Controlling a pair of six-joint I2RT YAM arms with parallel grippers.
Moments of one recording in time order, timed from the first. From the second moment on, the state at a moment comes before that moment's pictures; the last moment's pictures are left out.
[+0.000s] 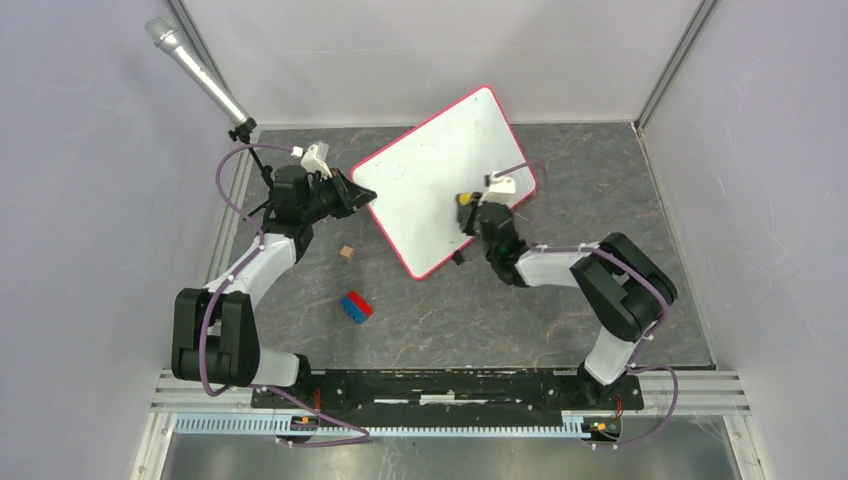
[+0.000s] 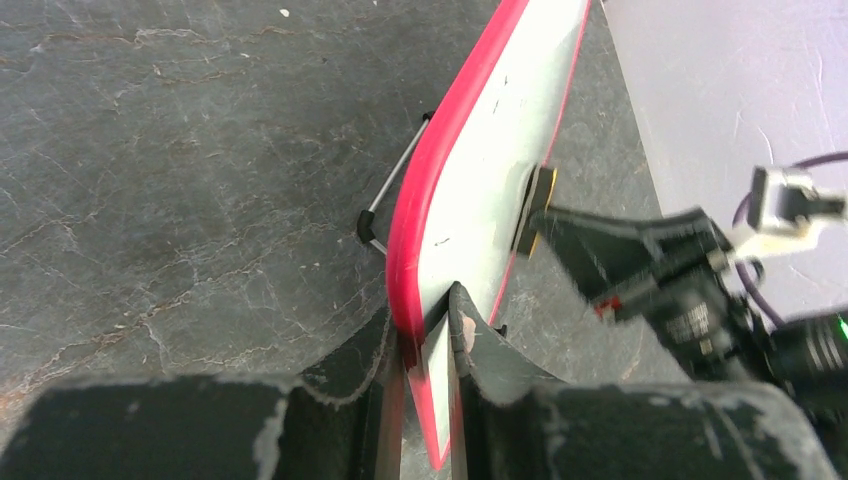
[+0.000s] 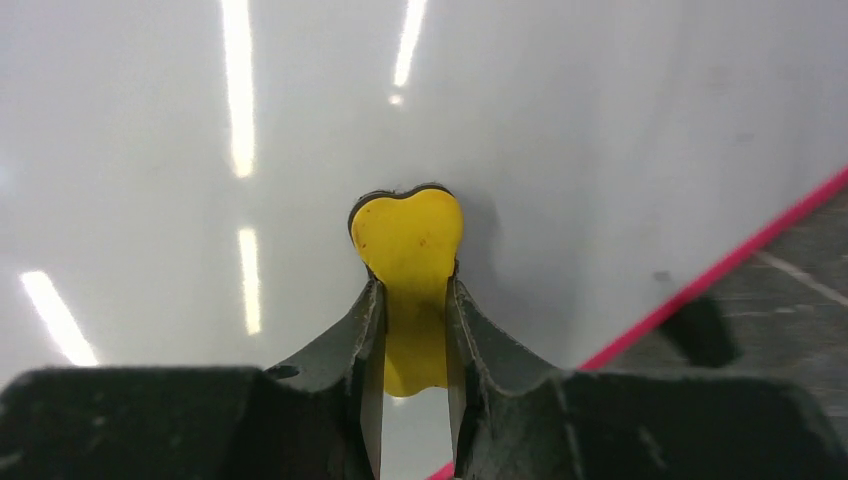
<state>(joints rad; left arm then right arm) -0.11 1.39 0.82 0.20 0.51 -0.54 0.59 1.75 0.76 0.66 0.40 0.47</state>
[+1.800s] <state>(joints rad) -0.11 1.39 0.82 0.21 0.50 -0.54 0.82 1.78 0.55 1.00 0.45 0.70</state>
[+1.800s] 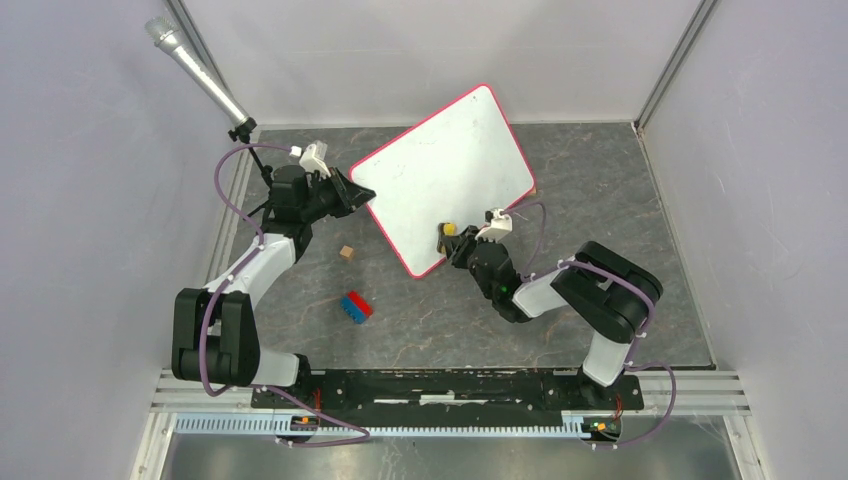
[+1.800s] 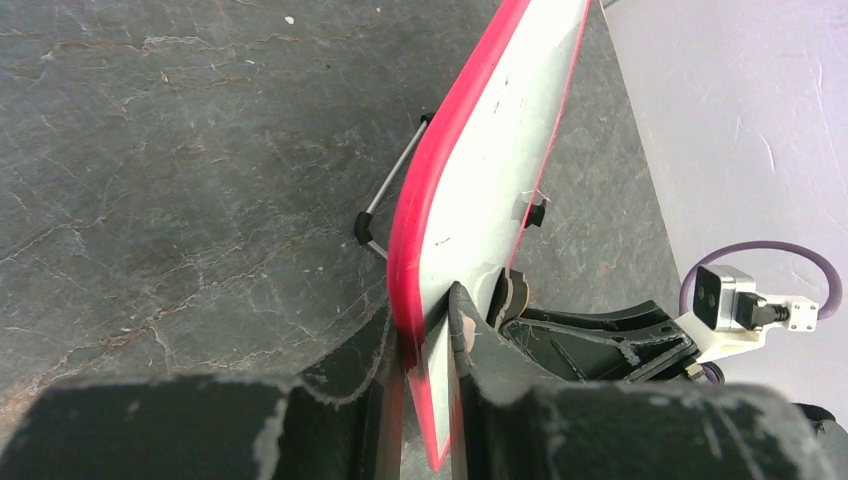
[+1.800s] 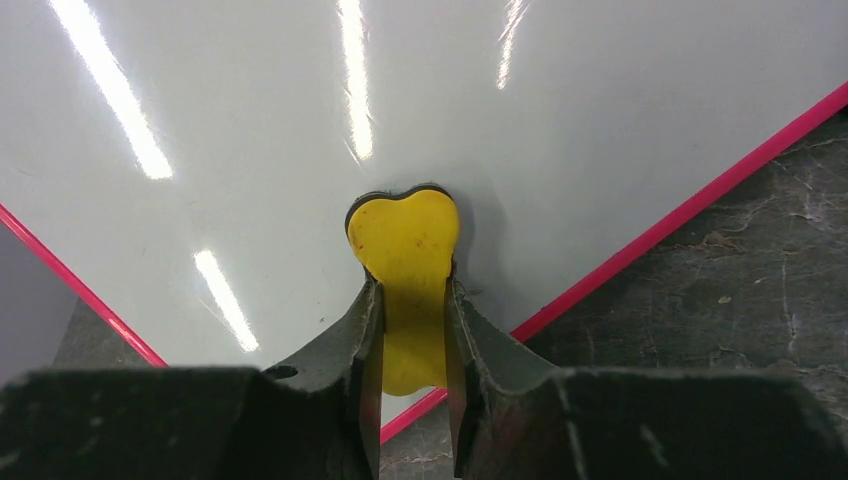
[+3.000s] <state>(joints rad) -0.11 1.39 0.83 0.20 0.51 -0.54 0.86 1.76 0.70 0.86 0.42 0.41</state>
